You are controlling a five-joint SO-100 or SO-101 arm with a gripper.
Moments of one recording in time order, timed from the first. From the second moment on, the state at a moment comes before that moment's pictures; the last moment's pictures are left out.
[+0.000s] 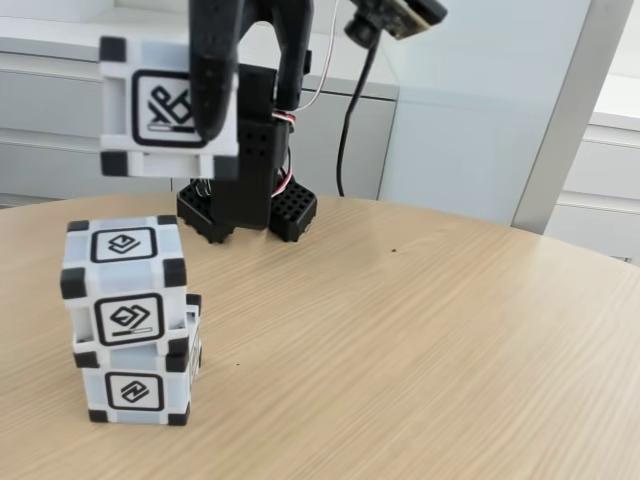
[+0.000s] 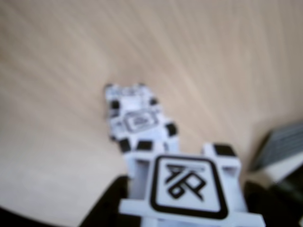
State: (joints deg) arm 25.8 132.7 100.1 94.1 -15.4
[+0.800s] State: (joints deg) arm 32.6 130.8 107.8 94.0 -14.9
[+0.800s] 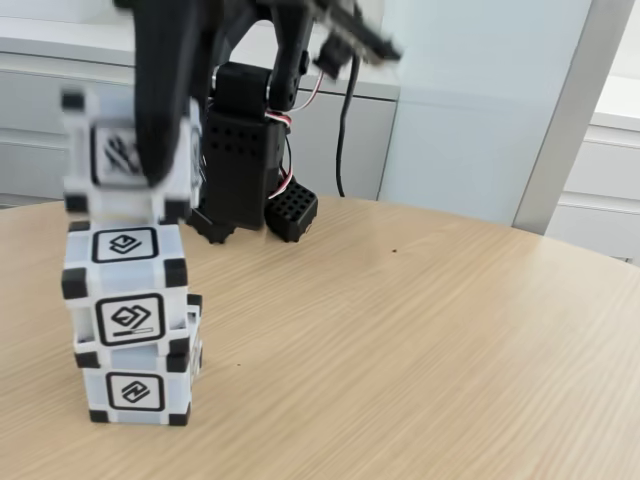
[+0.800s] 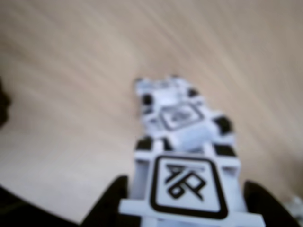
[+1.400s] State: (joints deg) arm 31.8 131.7 108.8 94.0 -13.9
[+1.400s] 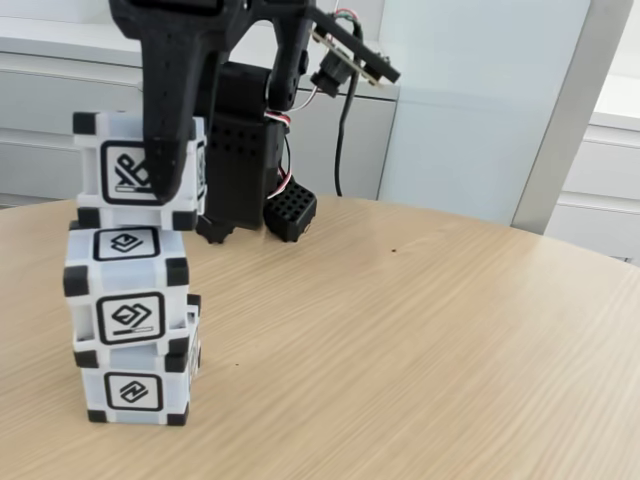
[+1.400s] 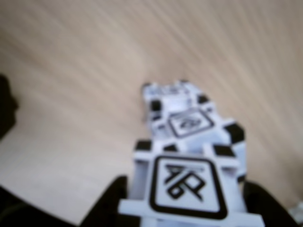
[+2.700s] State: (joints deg) arm 32.5 132.5 104.9 90.2 -10.9
